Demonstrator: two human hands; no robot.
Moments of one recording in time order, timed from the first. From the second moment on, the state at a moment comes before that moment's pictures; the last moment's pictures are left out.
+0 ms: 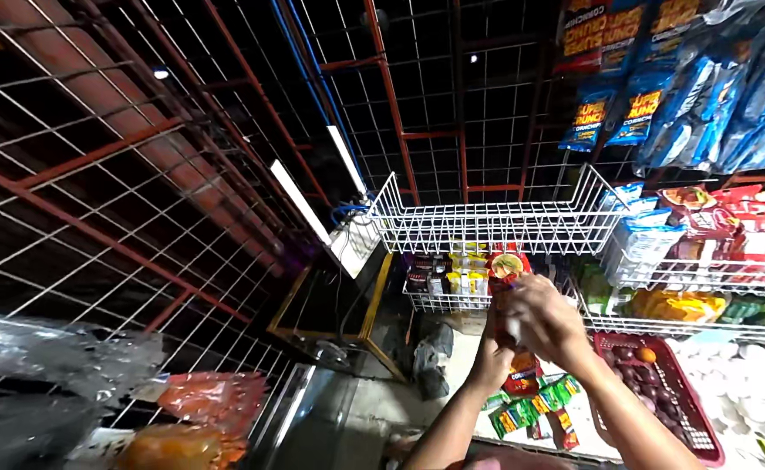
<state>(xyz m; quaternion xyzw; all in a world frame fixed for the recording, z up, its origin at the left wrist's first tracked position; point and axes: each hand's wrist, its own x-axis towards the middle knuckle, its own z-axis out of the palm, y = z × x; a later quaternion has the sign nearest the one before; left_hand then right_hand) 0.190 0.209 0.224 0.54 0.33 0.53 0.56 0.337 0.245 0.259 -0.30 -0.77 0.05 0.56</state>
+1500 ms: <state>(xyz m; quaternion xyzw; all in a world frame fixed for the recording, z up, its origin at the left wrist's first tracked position) 0.180 0.192 0.243 0.10 0.27 0.63 0.72 0.335 0.202 0.182 -0.40 -0.59 0.36 0.61</state>
